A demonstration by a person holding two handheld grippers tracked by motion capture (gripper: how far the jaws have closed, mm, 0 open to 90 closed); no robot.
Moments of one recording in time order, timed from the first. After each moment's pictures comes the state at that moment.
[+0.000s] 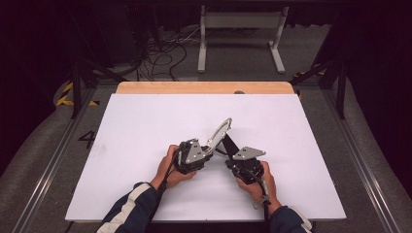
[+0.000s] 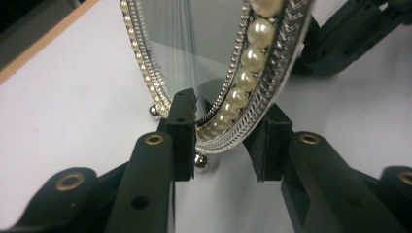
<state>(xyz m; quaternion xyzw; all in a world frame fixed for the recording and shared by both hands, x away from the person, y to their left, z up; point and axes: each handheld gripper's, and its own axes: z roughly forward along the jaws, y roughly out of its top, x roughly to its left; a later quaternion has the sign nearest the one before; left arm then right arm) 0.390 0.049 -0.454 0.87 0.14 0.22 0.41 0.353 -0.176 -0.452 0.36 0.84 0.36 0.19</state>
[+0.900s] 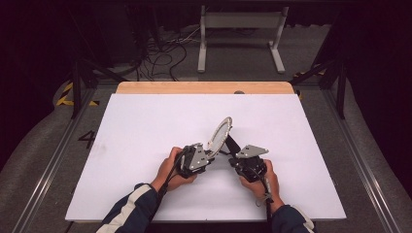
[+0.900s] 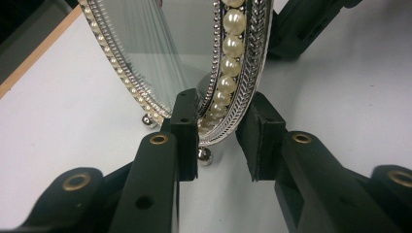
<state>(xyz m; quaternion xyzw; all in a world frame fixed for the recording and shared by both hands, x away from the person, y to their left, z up) 0.376 0.042 -0.448 0.88 0.11 0.23 0.39 0.359 -0.186 -0.451 0.37 0.84 0.36 0.19</state>
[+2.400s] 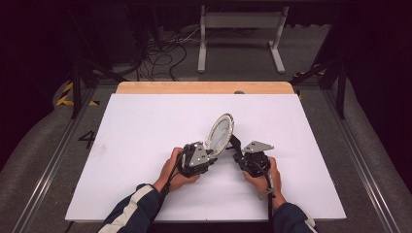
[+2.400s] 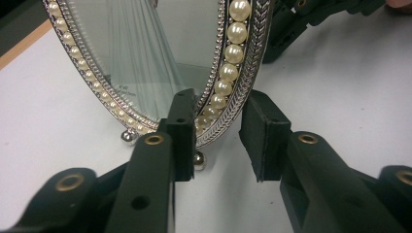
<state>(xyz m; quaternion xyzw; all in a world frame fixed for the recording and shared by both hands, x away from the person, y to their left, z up) 0.381 0.041 -0.450 0.87 0.14 0.19 0.42 0.373 -0.202 -0.459 0.40 0.82 0.37 0.20</state>
